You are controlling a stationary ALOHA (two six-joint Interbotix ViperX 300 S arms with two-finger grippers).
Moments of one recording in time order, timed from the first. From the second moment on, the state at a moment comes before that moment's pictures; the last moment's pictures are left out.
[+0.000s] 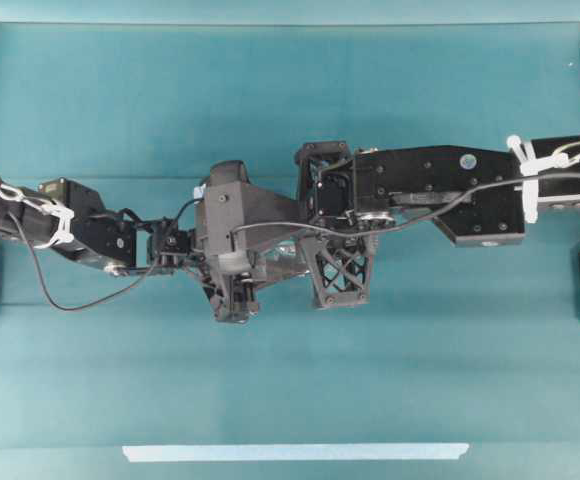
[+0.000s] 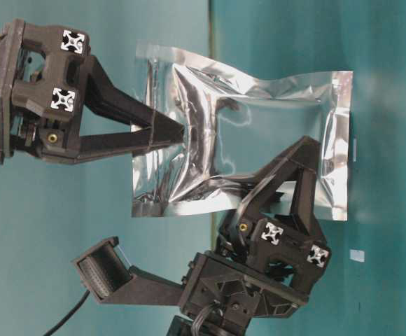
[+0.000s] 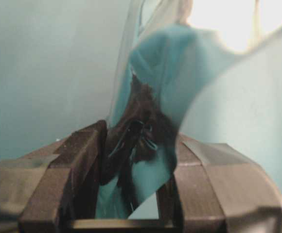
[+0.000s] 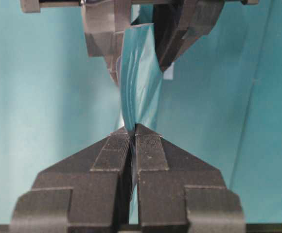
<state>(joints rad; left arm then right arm) 0.06 0.33 0.76 0.01 -0.71 -0.14 0.00 0.16 0.06 -0.07 1.11 -0.10</state>
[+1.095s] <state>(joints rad) 0.06 0.33 0.74 0.01 -0.67 -0.08 0.00 0.16 0.07 0.01 1.10 -0.11</state>
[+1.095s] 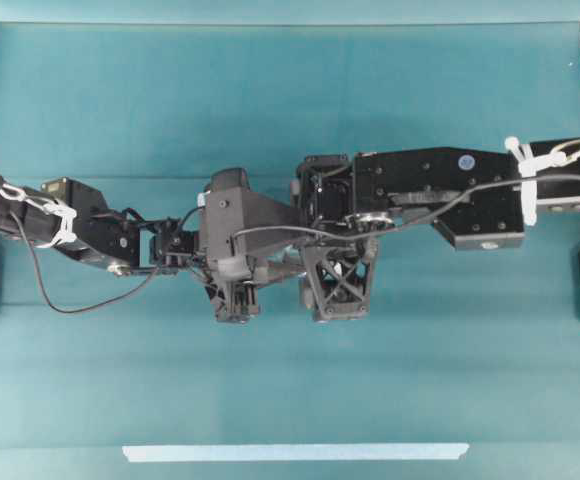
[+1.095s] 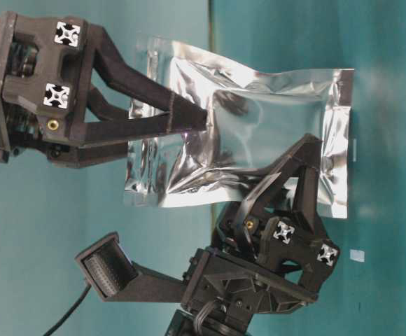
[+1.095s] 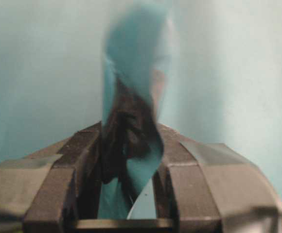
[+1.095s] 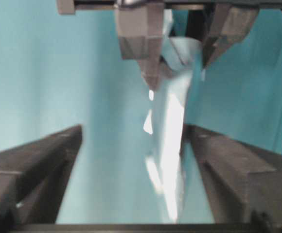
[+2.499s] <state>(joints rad) 0.04 0.32 0.75 0.01 -0.65 -0.04 -0.02 -0.35 0.49 -0.03 0.75 0.21</state>
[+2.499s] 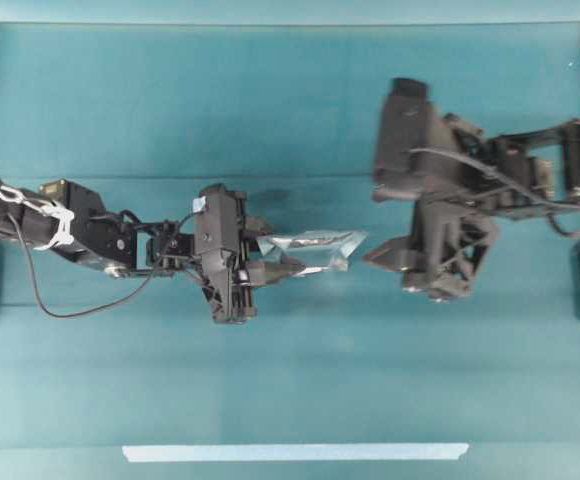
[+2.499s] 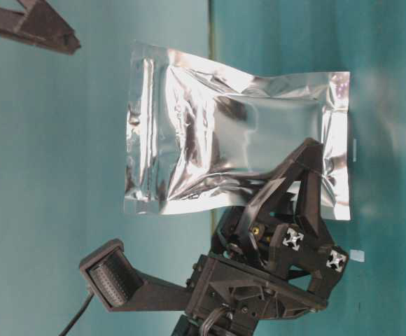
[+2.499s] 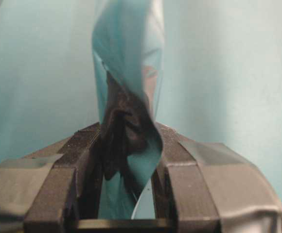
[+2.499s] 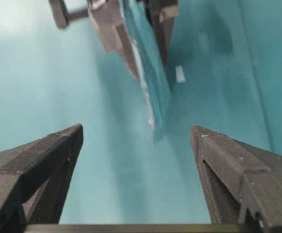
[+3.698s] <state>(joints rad) 0.03 0.32 0.76 0.01 -0.62 -0.03 -0.02 -0.60 0.76 -0.03 0.47 0.22</state>
